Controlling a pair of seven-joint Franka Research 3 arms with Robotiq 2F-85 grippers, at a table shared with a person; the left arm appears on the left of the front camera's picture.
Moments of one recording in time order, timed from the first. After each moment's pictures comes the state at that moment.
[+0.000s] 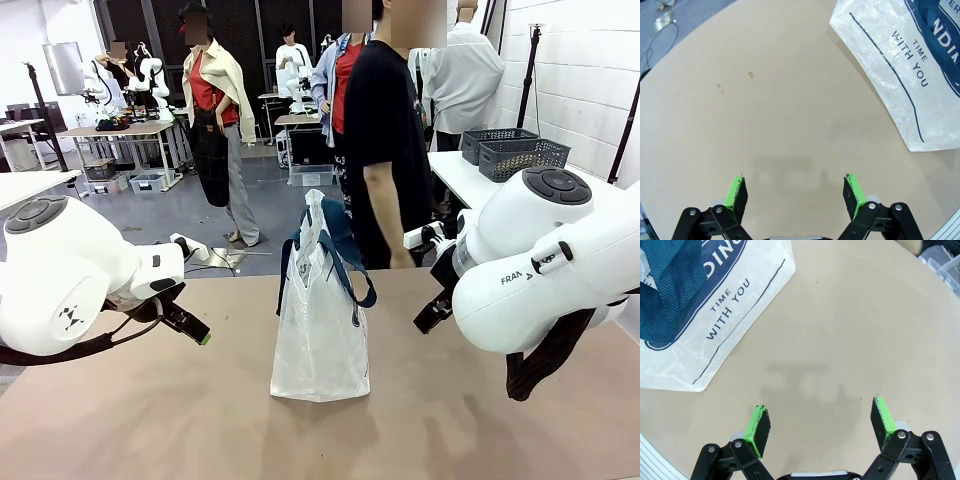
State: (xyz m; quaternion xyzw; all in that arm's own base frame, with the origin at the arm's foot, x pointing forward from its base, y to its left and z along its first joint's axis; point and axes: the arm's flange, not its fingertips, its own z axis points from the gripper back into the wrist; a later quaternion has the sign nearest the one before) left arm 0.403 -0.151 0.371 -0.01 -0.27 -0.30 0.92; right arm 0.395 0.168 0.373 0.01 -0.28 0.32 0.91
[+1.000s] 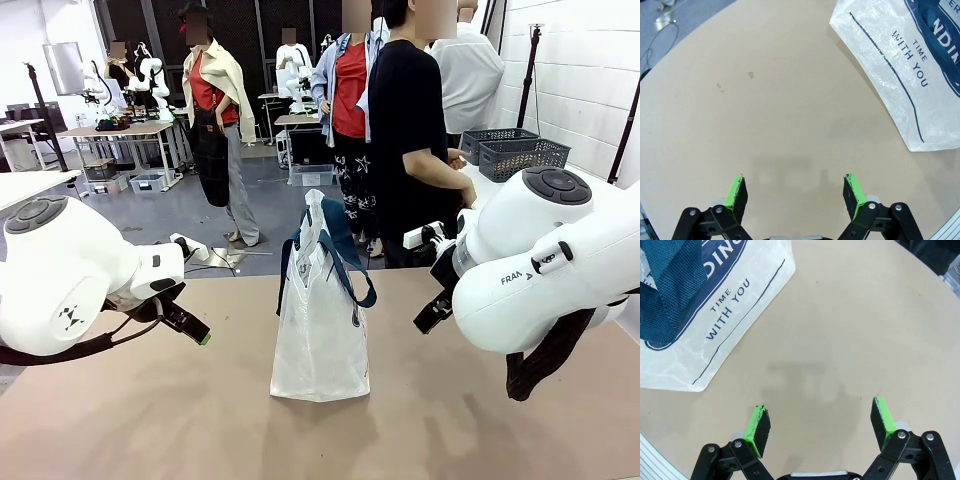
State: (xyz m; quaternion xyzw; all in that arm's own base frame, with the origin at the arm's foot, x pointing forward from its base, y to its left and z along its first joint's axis) left arm 0.403 -0.152 0.371 -0.01 -0.27 -0.30 0.92; right arm 0.395 0.168 0.373 0.01 -0.28 0.32 0.91
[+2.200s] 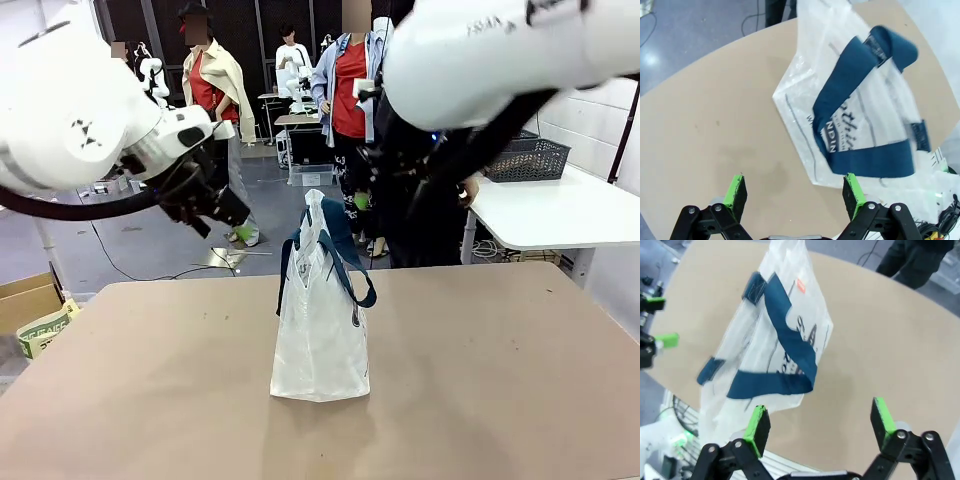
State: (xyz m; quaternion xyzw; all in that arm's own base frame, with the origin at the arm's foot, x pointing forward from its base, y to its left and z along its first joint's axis) left arm 0.433 -0.233 0.557 -0.12 -0.24 -0.24 0.93; right arm 0.406 0.265 0.609 0.06 -0.24 0.21 0.95
